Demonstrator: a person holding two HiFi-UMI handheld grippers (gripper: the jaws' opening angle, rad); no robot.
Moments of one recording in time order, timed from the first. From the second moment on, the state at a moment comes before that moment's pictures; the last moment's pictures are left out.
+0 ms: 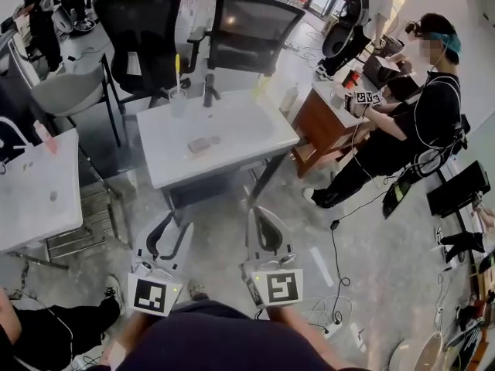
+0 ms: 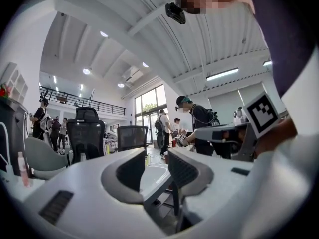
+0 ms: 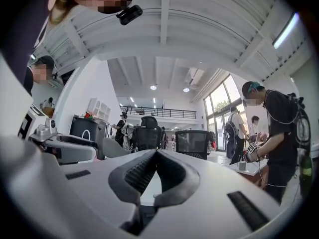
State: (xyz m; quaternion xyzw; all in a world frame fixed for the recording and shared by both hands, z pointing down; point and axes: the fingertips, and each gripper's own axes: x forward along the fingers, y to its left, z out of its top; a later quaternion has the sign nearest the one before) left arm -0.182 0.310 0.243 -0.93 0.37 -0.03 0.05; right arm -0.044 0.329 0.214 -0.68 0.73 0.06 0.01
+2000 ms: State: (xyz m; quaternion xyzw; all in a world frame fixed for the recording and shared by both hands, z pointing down) left arm -0.085 -0.050 0.294 -0.83 0.56 -0.03 0.02; right arm 0.026 -0.065 0.312 -0.47 0.88 0.04 -0.06
